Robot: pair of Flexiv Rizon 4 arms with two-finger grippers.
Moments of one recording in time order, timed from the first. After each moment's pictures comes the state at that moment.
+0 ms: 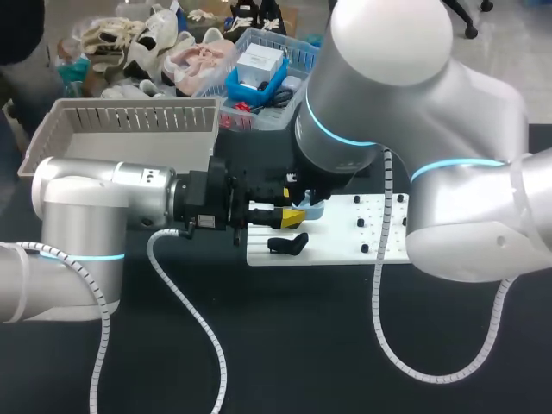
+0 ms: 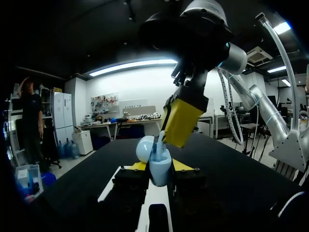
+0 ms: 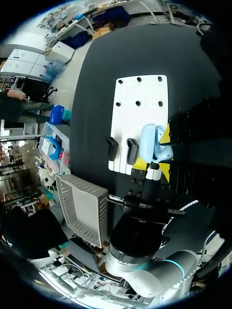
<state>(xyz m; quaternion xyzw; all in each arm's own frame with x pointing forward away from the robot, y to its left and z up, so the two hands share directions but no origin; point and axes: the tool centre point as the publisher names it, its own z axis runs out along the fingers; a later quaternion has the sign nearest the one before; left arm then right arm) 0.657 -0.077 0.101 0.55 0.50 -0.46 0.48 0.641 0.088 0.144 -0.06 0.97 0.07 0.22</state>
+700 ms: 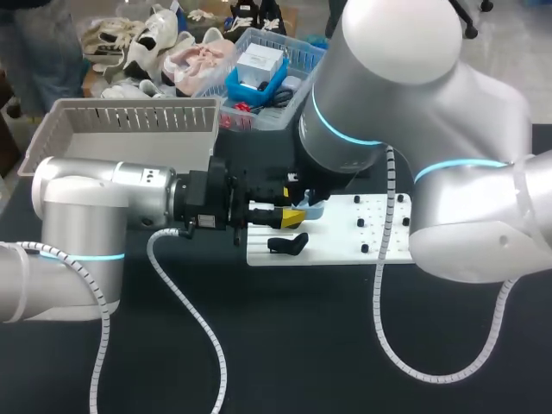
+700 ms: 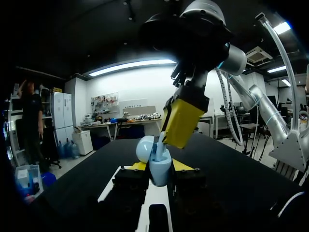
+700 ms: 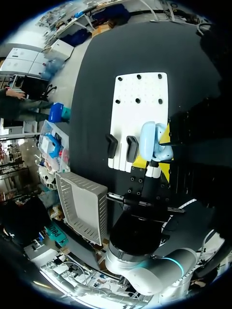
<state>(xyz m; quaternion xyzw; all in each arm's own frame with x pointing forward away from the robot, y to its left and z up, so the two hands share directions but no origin) 0.657 -0.077 0.101 0.55 0.50 -0.46 0.48 0.641 0.089 0.143 -0.06 0.97 0.09 0.22</state>
